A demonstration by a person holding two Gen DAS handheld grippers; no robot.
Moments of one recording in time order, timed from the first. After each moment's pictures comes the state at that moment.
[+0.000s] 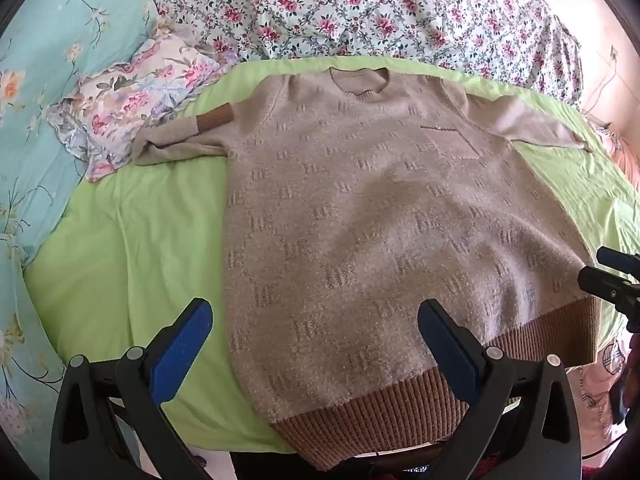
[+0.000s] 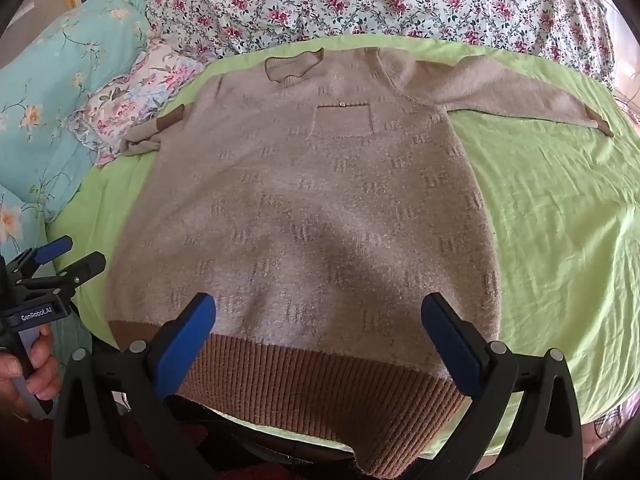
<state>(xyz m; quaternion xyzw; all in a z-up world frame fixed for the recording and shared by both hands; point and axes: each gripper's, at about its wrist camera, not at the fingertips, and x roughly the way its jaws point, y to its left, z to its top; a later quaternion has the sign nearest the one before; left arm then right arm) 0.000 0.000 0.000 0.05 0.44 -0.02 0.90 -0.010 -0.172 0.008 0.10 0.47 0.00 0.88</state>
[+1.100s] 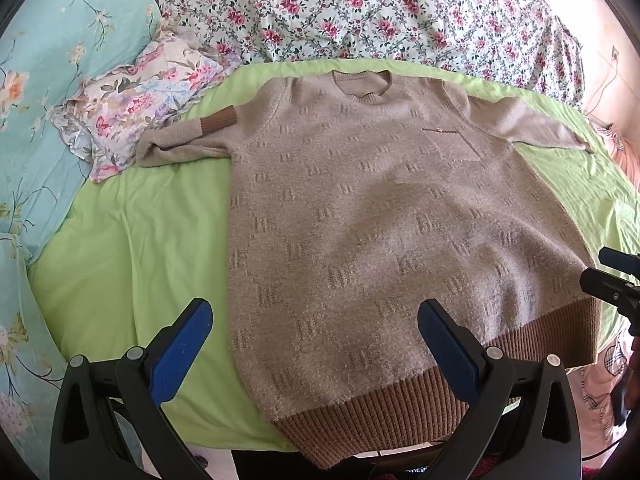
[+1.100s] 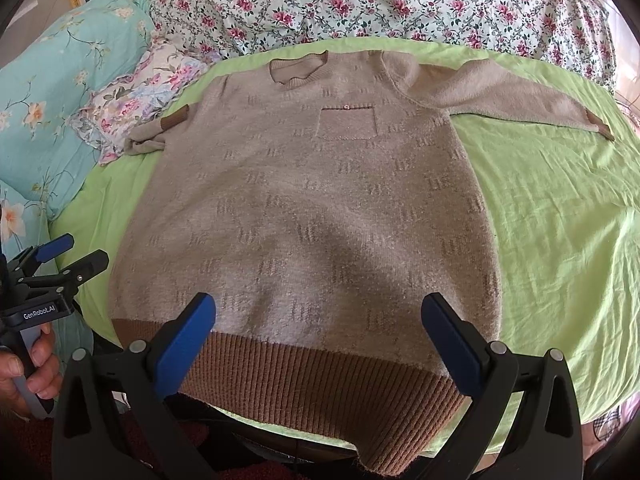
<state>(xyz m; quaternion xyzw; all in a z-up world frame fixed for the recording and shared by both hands) -0.002 0.003 0.008 0.04 0.45 -0.02 0.89 -0.012 -0.167 0.014 0.10 0.48 -0.01 0.87</state>
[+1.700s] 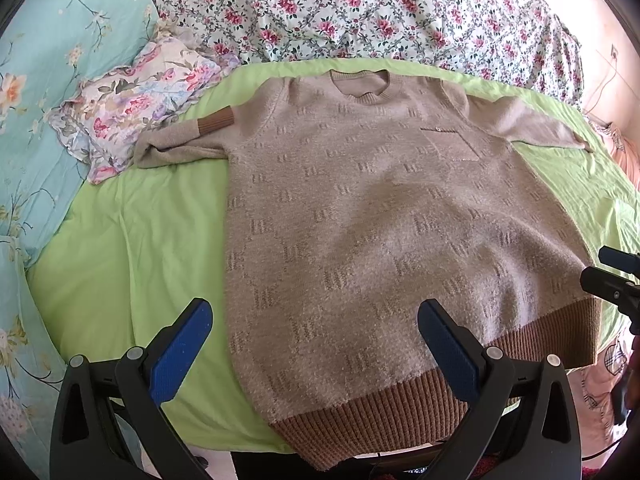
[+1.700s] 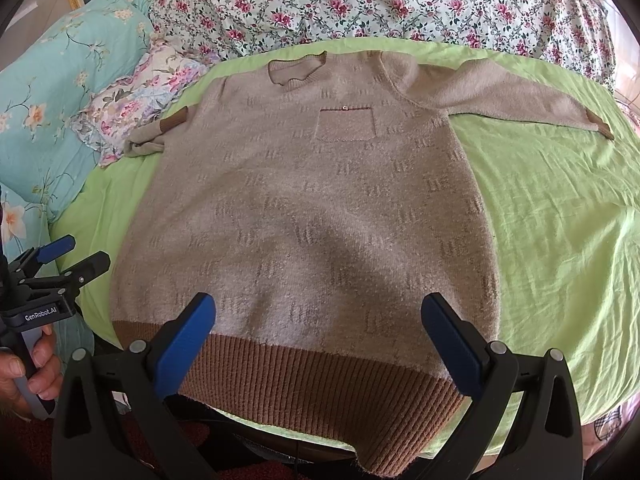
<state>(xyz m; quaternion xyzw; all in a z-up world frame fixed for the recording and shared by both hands) 0.000 0.000 0.006 0.03 0.47 -0.03 0.88 -0.012 -0.168 0.016 0.10 0.47 0.00 0.88</state>
